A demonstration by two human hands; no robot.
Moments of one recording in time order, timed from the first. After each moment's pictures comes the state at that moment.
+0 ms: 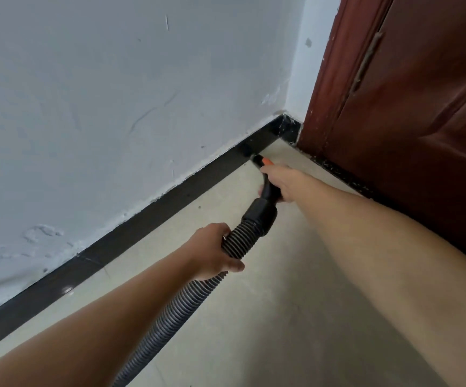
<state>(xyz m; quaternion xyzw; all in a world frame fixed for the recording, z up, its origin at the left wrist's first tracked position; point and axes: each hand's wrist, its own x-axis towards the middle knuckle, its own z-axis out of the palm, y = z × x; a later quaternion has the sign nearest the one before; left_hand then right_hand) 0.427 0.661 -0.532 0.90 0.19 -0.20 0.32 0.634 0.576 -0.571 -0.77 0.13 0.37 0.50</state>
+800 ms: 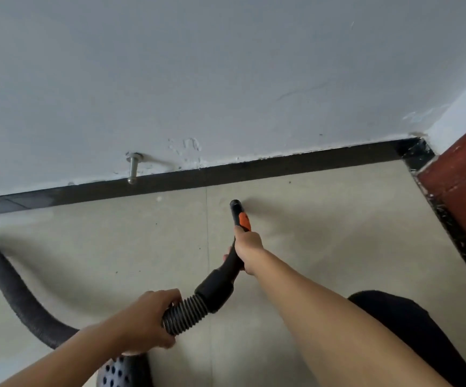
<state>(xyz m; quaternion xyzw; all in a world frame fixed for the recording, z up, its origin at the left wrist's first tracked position) 0.160 0.592 -0.490 0.79 0.42 -0.29 0.32 0.375 0.600 -0.584 -0.70 0.03 0.61 0.36</state>
